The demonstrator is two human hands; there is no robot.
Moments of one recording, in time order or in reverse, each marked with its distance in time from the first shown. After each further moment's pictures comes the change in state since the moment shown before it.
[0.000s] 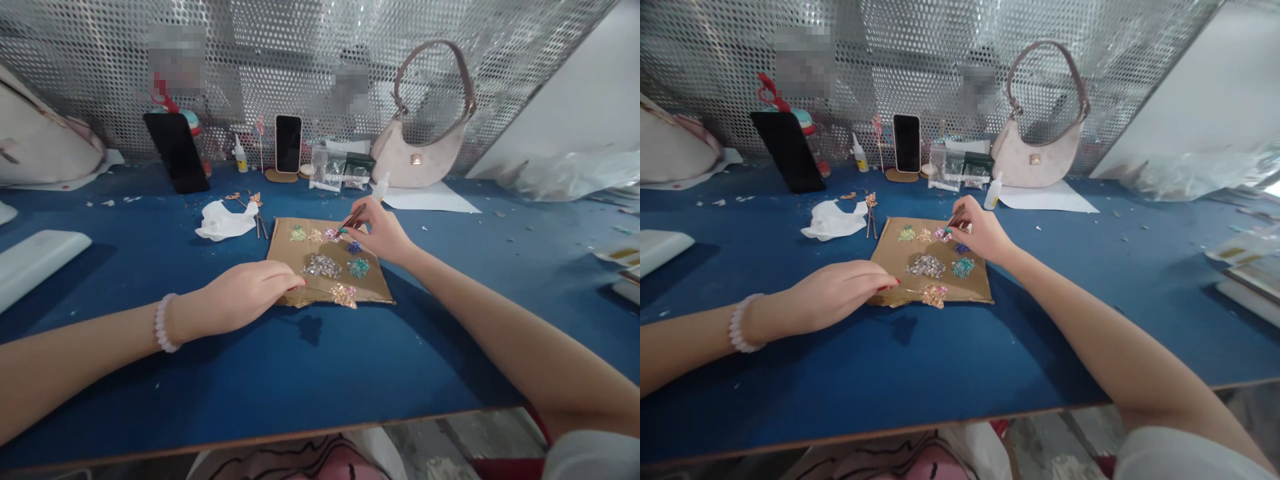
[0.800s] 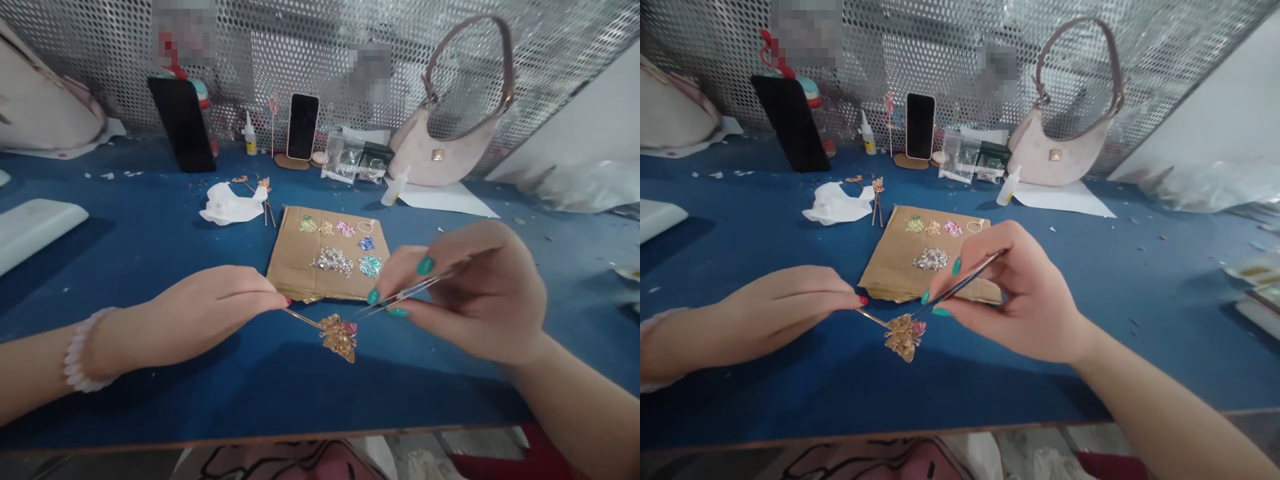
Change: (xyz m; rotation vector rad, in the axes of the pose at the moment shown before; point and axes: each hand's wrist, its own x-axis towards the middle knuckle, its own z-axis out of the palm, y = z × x) left_hand -0.035 0.017 -0.030 -0.001 0.071 0.053; right_hand -0.058 -0.092 -0.024 0.672 -0.071 -0.268
